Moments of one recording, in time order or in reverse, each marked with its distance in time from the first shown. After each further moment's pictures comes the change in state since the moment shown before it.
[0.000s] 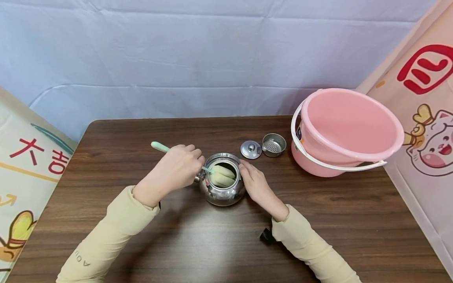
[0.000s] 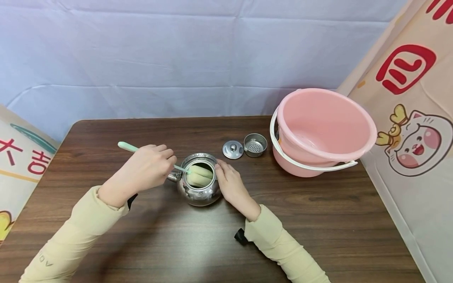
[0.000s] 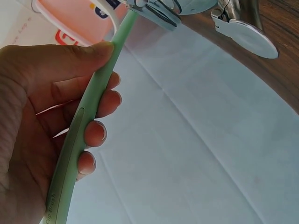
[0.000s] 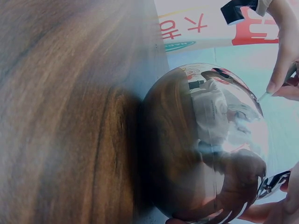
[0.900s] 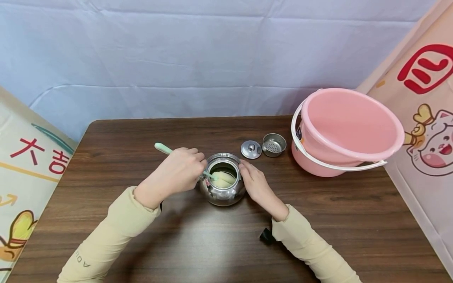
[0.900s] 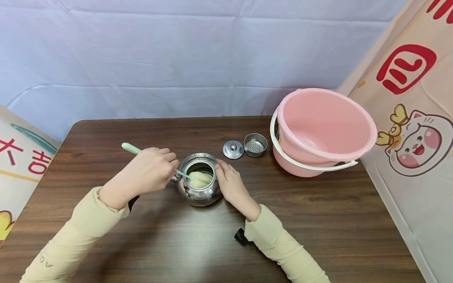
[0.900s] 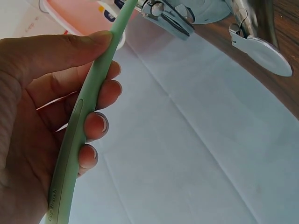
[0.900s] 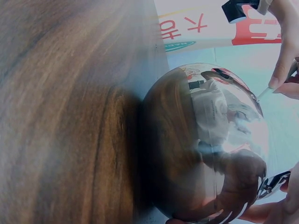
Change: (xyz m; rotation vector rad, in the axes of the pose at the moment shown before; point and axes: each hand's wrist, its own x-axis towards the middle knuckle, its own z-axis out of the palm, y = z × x) left_hand 0.000 0.005 -0.002 -0.073 -0.006 0.025; right_hand 0.000 0.000 0.001 -0.002 0.002 0.005
